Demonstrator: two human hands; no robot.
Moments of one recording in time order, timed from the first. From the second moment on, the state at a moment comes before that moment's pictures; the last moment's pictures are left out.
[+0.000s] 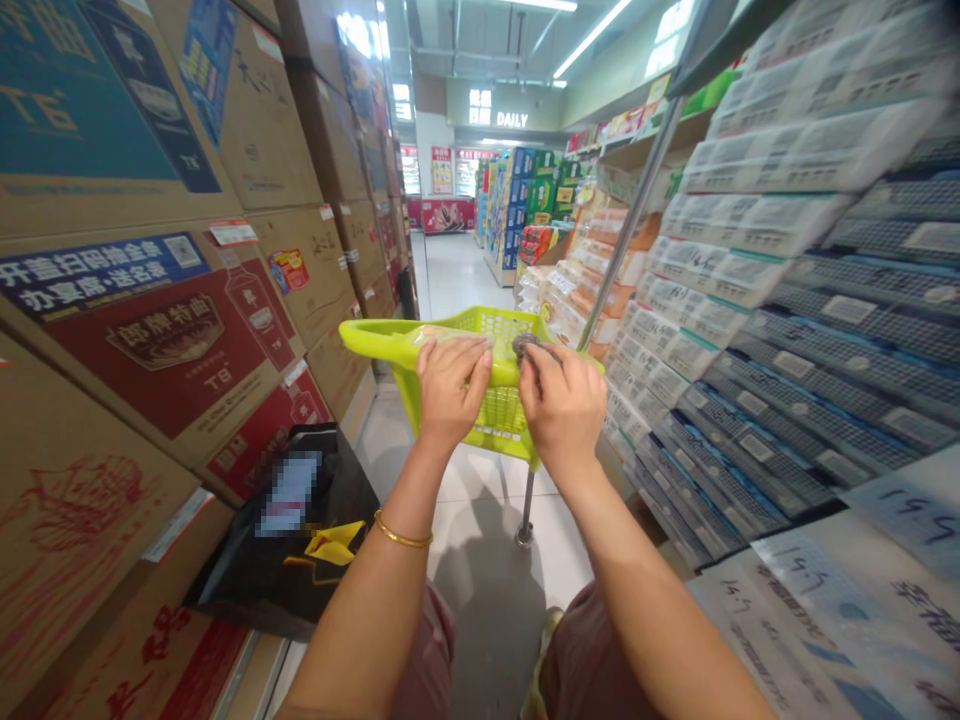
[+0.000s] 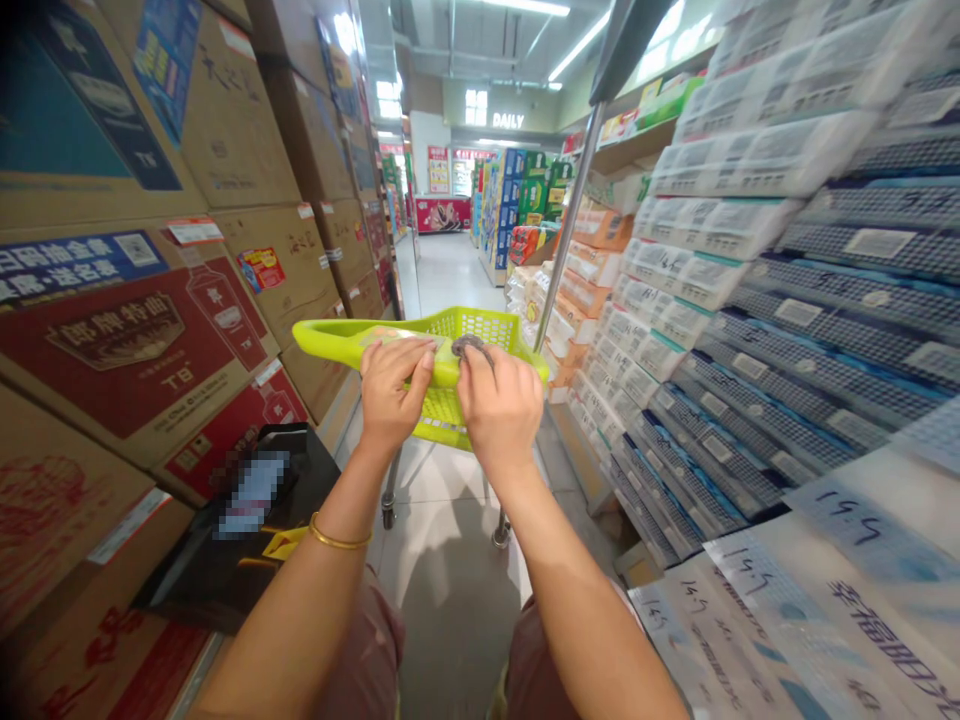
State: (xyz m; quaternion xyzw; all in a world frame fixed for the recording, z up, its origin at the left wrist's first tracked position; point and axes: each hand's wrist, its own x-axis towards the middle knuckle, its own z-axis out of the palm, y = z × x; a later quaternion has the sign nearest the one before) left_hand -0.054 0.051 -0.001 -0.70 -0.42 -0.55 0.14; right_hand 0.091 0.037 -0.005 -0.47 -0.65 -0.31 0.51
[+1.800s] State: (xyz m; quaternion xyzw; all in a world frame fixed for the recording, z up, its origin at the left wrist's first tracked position) left_hand -0.047 0.059 -0.004 -0.68 -0.40 -0.59 0.18; right_hand 0.113 0.048 0.004 -0.50 -0.61 -0.29 0.54
